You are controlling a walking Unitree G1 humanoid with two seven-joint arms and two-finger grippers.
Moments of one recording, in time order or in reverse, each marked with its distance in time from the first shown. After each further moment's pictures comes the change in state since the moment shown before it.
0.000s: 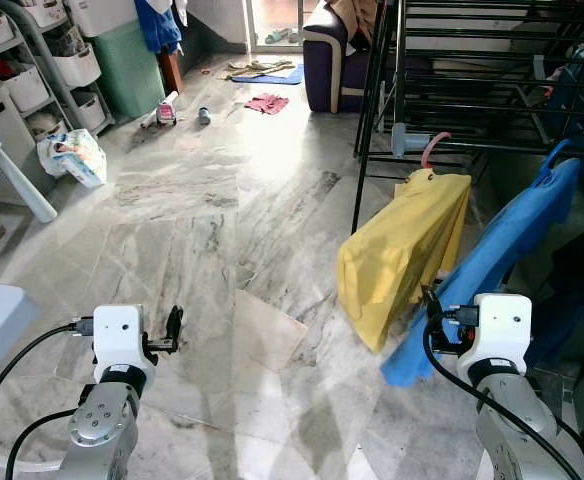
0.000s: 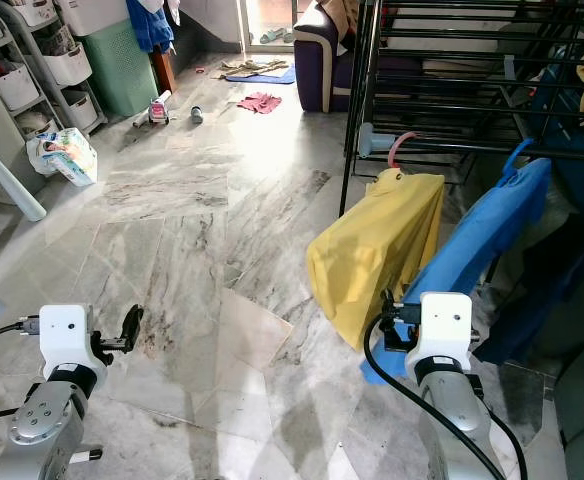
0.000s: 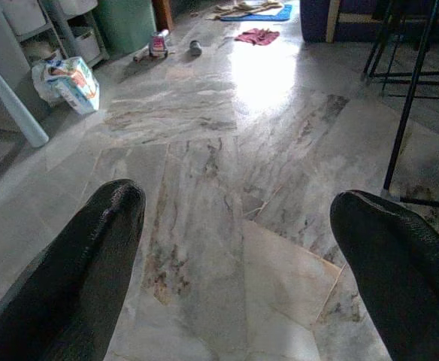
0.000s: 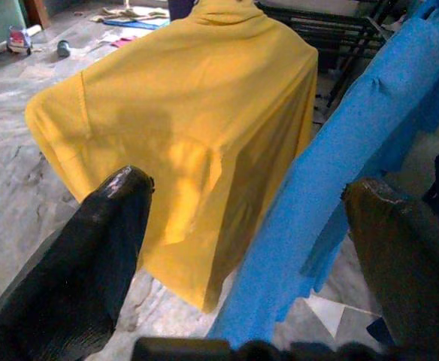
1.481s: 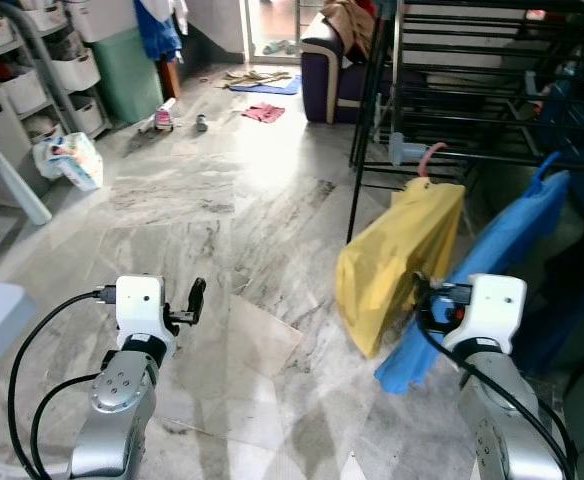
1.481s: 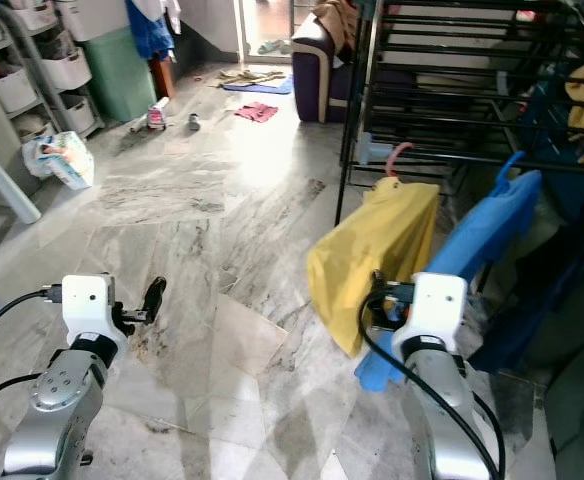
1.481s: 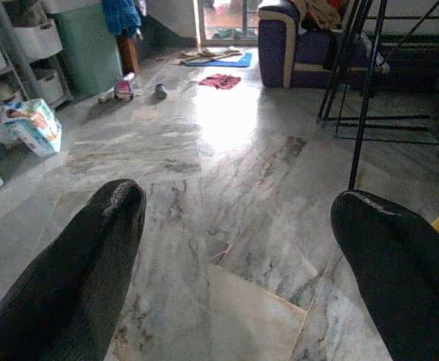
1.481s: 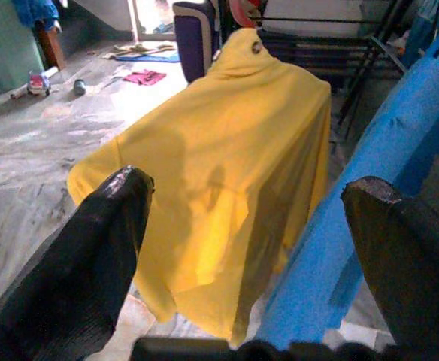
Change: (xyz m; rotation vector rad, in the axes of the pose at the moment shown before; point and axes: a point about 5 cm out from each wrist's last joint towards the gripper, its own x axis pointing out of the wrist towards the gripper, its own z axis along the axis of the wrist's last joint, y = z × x) left arm 0.018 -0.019 0.024 -0.002 -0.092 -0.095; right arm 0.015 0.014 0.014 0.093 -0.034 0.011
